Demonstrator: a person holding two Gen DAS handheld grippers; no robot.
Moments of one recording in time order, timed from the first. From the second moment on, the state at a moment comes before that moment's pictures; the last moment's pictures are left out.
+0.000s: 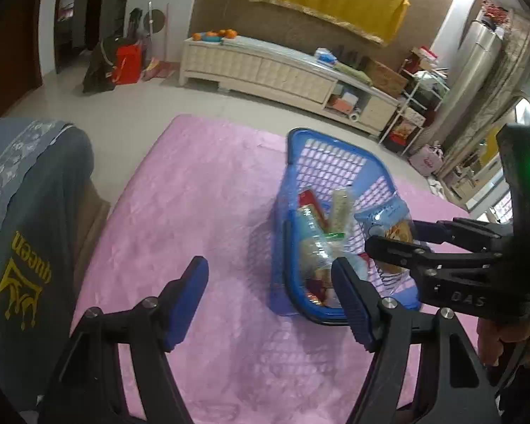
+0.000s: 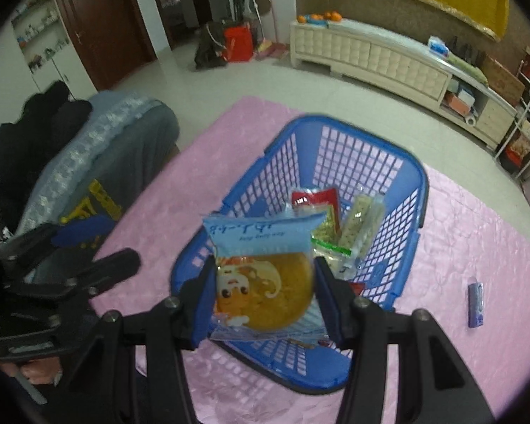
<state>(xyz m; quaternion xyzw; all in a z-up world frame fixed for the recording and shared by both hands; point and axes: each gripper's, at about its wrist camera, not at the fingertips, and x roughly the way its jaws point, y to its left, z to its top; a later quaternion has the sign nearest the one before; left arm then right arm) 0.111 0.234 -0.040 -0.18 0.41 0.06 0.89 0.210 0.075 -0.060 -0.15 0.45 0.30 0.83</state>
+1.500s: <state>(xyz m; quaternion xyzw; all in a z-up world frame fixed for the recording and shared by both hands) 0.172 0.142 -0.007 -0.09 0.43 0.02 0.90 0.242 -0.063 -0.027 -0.10 0.46 0.23 0.85</state>
